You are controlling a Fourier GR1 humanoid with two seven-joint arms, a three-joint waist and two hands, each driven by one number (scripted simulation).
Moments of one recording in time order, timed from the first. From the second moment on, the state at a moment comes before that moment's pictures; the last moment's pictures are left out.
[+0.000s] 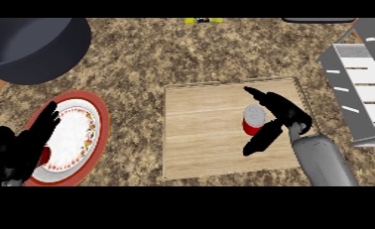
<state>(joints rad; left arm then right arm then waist) 0.08 0.36 0.12 -1.40 0.10 -0.06 0.11 -0.31 -0.20 0.17 -1.42 0.21 0.44 0.73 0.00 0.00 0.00</state>
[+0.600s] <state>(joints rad) 0.03 0.32 0.14 -1.37 0.06 -0.06 0.14 -0.26 -0.16 0.16 -1.45 0.34 0.33 0.52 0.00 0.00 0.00</state>
